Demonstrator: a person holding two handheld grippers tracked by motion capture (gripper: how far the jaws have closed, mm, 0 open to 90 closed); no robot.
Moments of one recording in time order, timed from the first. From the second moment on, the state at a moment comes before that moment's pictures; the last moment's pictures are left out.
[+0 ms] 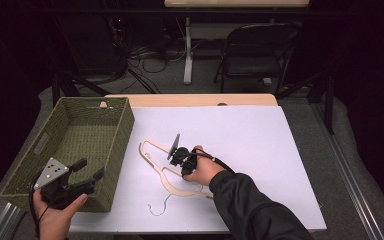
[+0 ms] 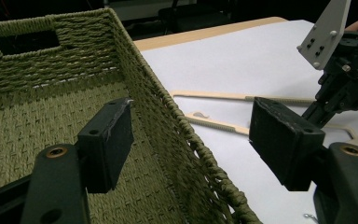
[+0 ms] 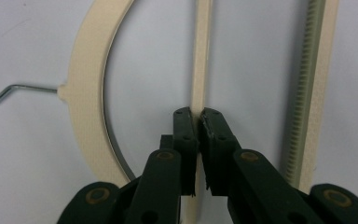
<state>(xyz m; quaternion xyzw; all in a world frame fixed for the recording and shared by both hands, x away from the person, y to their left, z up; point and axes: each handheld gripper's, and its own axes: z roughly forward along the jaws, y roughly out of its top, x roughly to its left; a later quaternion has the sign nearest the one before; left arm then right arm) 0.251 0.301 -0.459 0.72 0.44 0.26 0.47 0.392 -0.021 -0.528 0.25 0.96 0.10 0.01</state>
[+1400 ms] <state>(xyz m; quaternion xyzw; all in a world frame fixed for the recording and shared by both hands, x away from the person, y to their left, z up) 0.266 0.188 -0.507 0.81 0.32 0.21 0.44 0.366 -0.070 -0.487 0.21 0.97 0.14 -0.03</state>
